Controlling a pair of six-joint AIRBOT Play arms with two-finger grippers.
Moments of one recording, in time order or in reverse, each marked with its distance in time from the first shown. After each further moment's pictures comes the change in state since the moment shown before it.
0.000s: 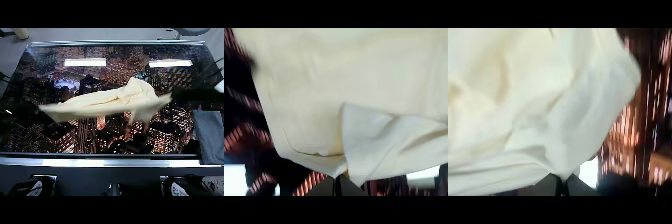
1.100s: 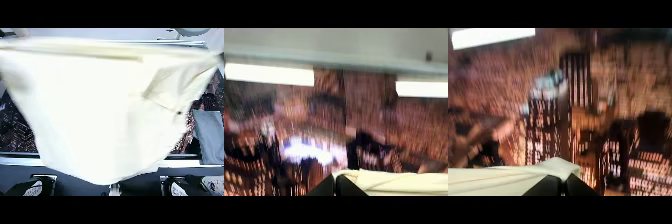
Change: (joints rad) left arm 0.016 -0.274 0.594 0.119 0.009 -0.072; right arm 0.011 -0.033 0.538 -0.273 0.276 0.162
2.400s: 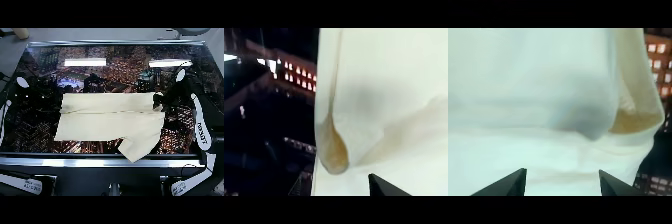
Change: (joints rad) left arm -0.019 -0.616 -0.218 -0.063 -0.146 0.017; right arm 0.142 -0.571 -0.217 0.049 0.074 0.068
